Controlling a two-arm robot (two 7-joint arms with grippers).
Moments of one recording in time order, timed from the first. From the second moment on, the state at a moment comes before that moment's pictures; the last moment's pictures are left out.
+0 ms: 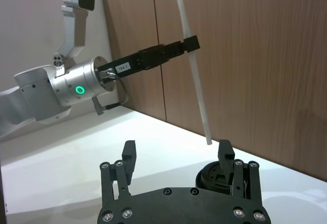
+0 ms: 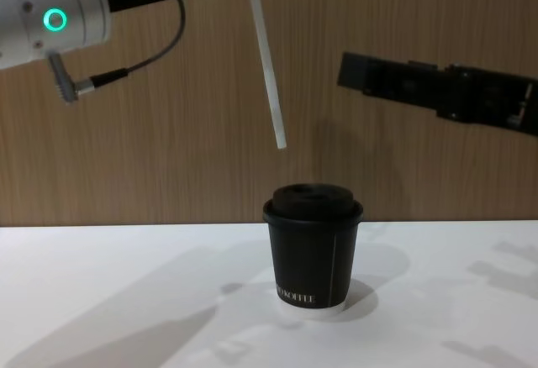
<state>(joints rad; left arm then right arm) -0.54 0.44 0.46 -1.56 -0.76 0.07 -0.43 0.03 0.53 -0.35 -1.93 0.63 0.08 0.37</state>
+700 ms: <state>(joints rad) -0.57 0.40 0.51 -1.53 -0.65 0.08 -0.38 0.03 0.55 -0.38 -1.90 0.65 0.07 0.40</state>
